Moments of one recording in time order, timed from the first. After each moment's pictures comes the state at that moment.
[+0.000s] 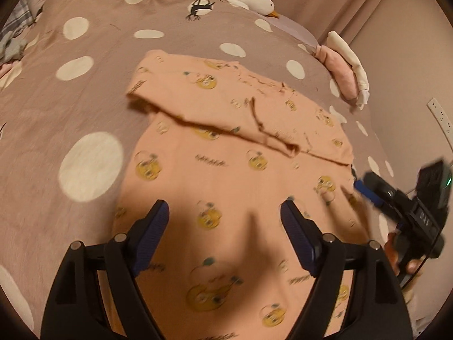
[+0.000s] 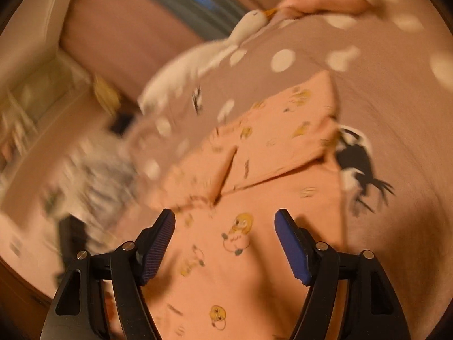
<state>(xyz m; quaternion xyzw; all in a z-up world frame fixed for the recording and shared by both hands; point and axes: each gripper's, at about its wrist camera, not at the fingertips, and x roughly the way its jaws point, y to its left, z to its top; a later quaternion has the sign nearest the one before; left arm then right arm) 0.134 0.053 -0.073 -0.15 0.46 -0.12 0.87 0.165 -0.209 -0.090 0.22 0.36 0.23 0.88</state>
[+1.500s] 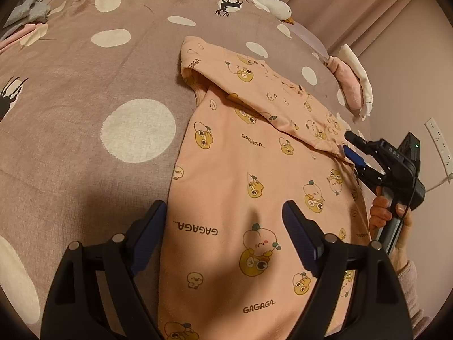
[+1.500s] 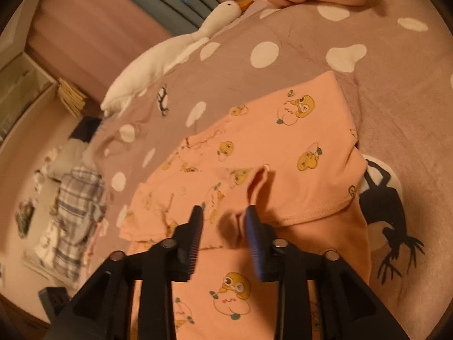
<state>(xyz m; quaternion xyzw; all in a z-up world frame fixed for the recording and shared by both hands) 0.114 0.100 -0.088 -0.21 0.47 -0.12 0.85 0.217 -0.224 -0.094 0.31 0.38 0.18 0.85</state>
